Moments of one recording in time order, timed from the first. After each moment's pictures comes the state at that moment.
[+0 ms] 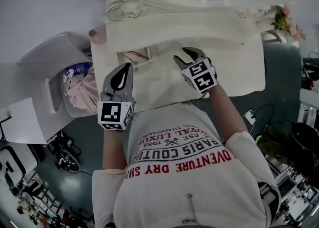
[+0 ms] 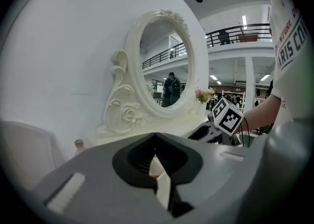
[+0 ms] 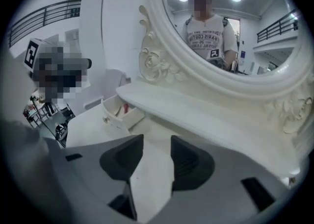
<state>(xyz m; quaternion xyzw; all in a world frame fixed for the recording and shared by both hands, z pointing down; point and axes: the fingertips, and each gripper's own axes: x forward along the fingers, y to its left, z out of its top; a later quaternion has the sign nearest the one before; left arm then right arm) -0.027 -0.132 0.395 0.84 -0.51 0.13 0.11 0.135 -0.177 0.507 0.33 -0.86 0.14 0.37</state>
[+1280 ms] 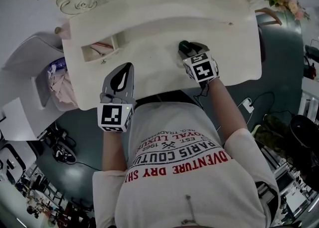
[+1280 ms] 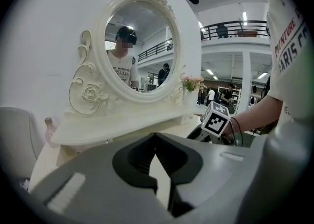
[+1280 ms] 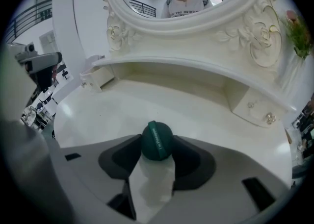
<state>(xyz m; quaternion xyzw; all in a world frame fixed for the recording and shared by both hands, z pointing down) 0.108 -0.099 0.449 0.85 -0.48 0.16 0.14 0.293 -0.150 0.600 0.38 -0.79 0.24 0.42</state>
